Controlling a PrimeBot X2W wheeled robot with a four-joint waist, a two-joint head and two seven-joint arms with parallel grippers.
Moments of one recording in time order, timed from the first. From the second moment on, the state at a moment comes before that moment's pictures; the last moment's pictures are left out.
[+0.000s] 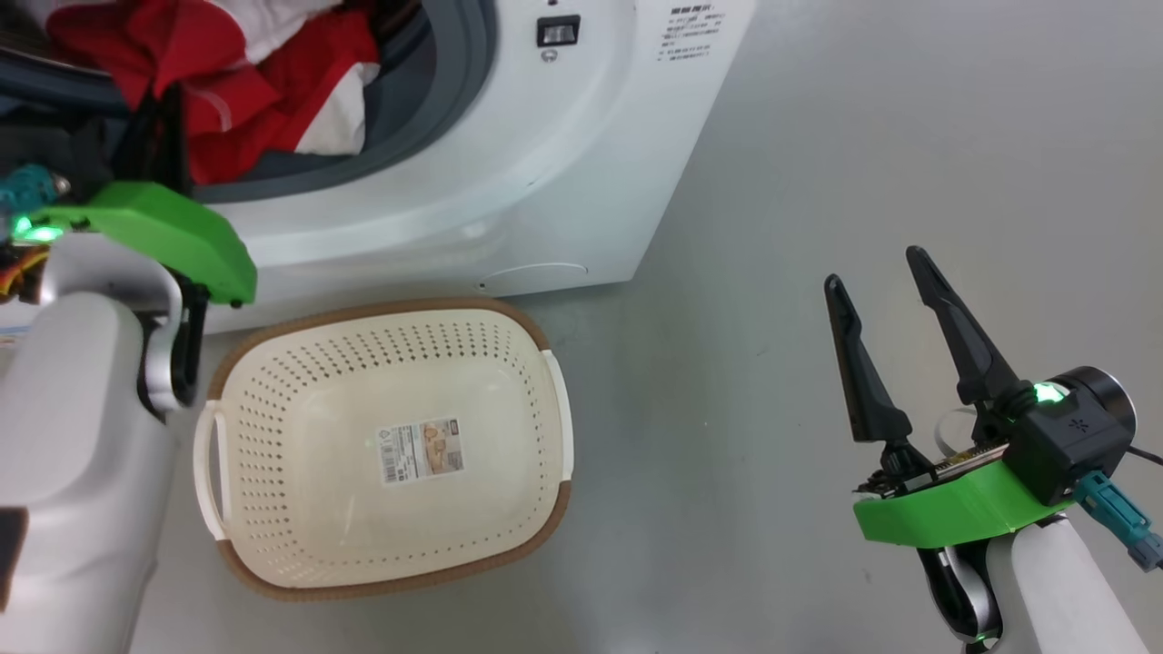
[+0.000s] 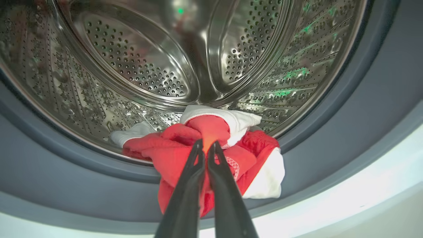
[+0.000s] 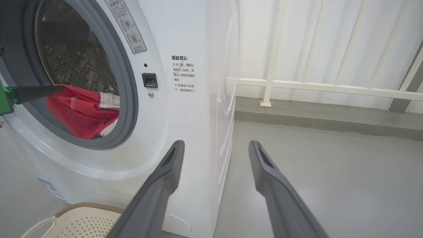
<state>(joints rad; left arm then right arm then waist) -0.92 0.27 -0.25 0.71 -0.40 0.06 -0.10 -0.21 -0.04 0.07 0.01 0.17 0.12 -0.26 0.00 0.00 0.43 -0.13</state>
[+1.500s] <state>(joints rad) -0.30 0.34 -0.33 -0.30 -0.39 0.31 0.15 -0.10 -0.04 0.04 0.00 0.16 0.12 -0.26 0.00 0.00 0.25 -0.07</state>
